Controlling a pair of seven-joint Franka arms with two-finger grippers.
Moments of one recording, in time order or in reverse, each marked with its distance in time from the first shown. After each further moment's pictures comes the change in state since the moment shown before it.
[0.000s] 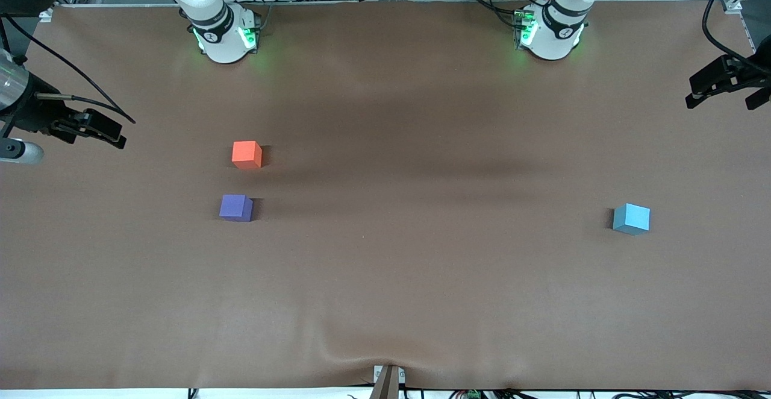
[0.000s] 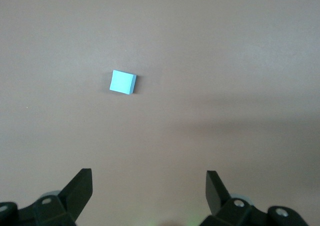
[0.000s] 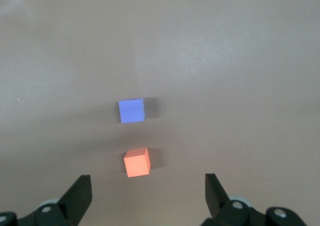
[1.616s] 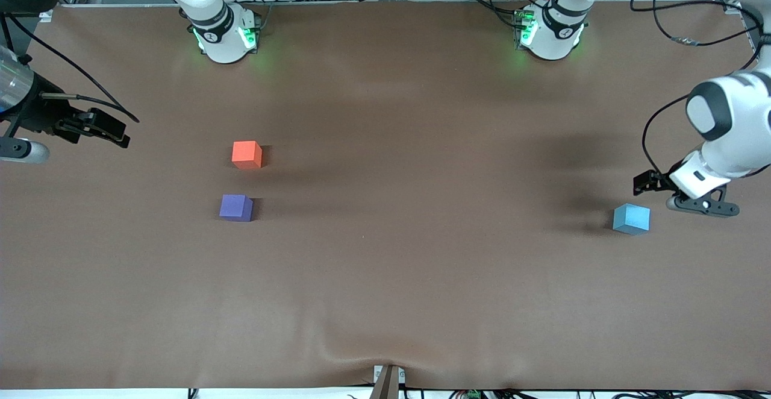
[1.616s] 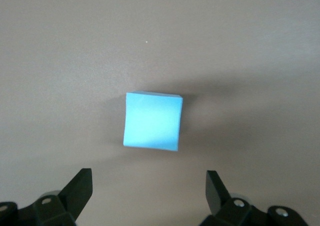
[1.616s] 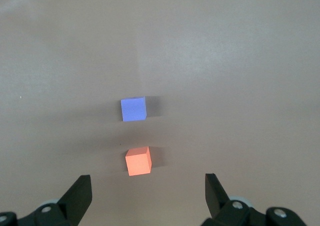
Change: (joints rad) left arm 0.214 0.342 0.006 -0.578 0.000 0.968 0.364; right arm 0.002 0.001 0.007 0.000 0.001 -0.003 0.000
